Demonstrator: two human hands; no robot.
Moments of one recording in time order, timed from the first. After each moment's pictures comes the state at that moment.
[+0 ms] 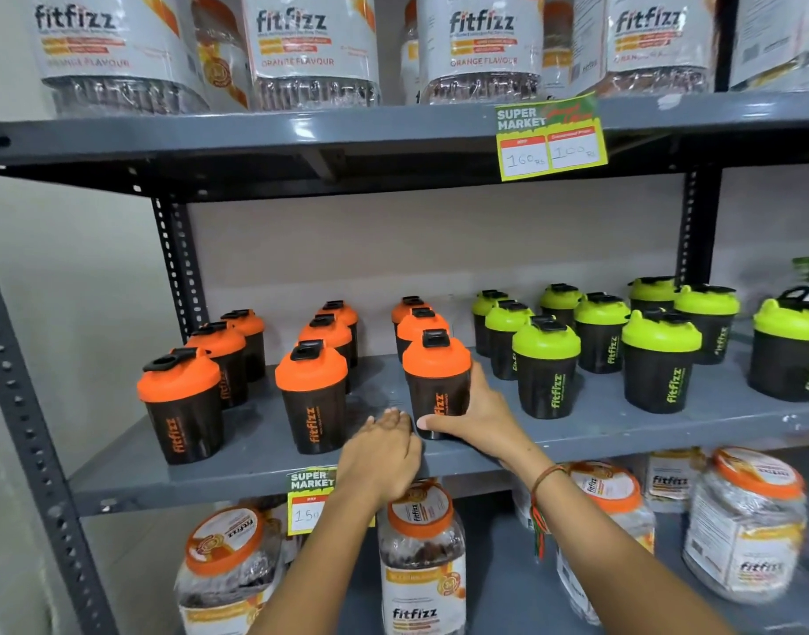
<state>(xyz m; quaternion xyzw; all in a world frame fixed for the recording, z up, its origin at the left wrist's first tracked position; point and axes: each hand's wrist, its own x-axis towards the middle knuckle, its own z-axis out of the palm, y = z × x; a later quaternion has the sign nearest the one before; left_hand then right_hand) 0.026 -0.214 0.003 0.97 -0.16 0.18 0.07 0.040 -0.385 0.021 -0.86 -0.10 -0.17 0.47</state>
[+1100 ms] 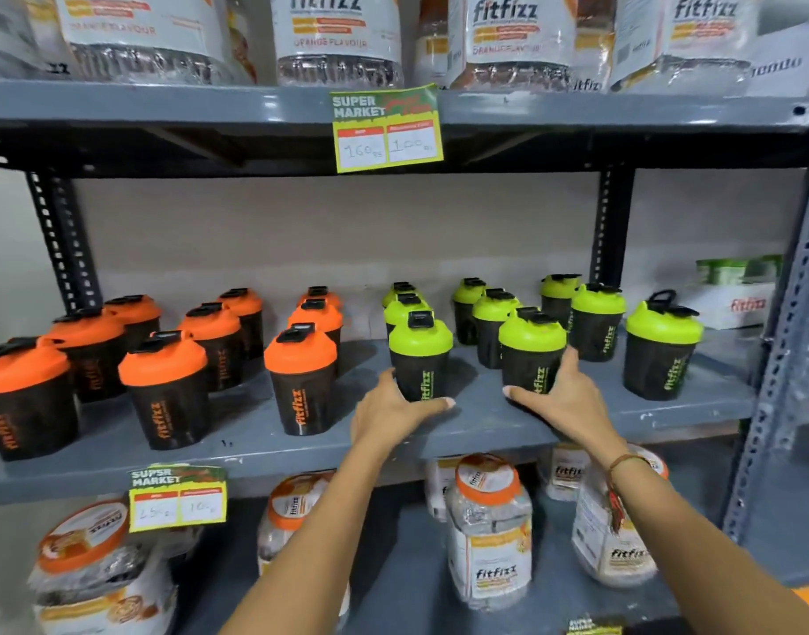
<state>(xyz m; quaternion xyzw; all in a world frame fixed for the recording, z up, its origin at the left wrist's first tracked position) 0.035 -0.403 0.029 0.88 -0.05 0.13 0.45 0.035 -0.658 0.016 -0.90 0.07 -0.28 0.33</state>
